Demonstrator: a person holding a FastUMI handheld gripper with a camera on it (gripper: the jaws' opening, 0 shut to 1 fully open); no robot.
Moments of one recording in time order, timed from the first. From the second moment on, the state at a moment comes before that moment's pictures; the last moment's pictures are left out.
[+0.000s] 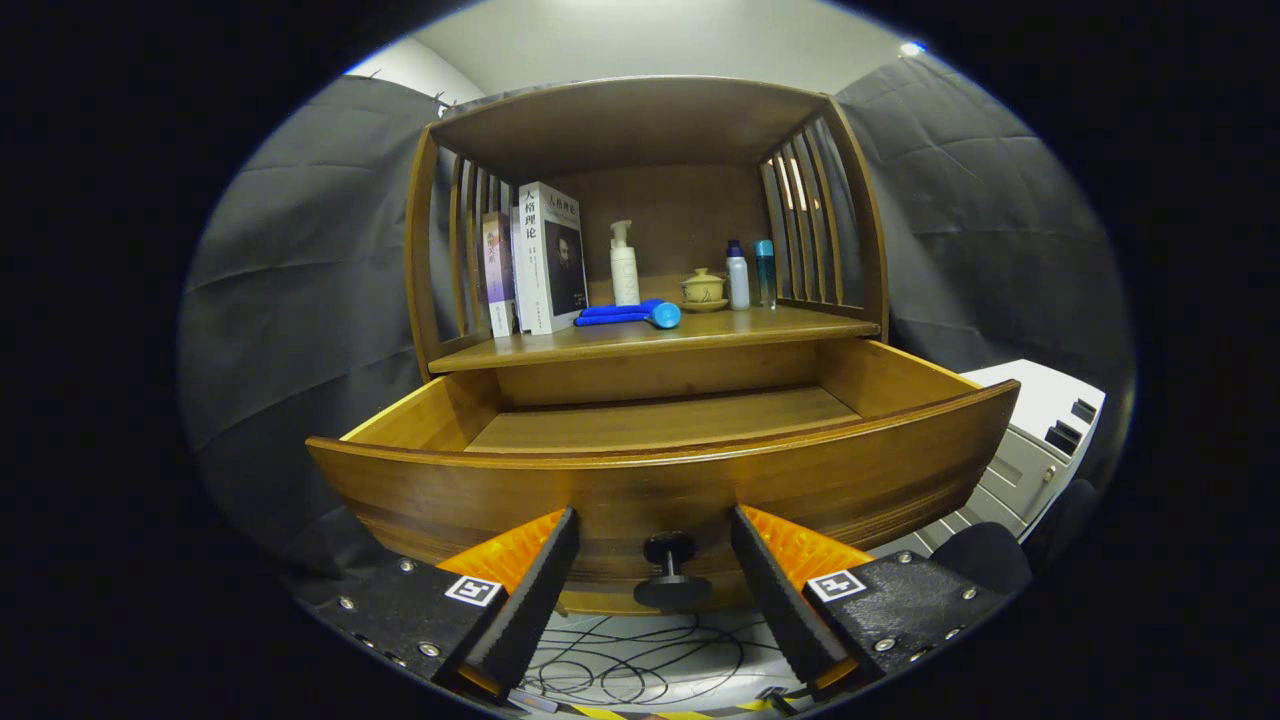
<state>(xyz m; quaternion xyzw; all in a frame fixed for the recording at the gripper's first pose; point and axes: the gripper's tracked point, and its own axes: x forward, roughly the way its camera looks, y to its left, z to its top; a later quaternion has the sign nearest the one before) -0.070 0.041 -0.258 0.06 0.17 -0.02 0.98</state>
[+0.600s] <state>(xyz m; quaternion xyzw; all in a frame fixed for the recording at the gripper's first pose) -0.039 0.038 -0.258 0.06 0.17 -0.02 0.98</state>
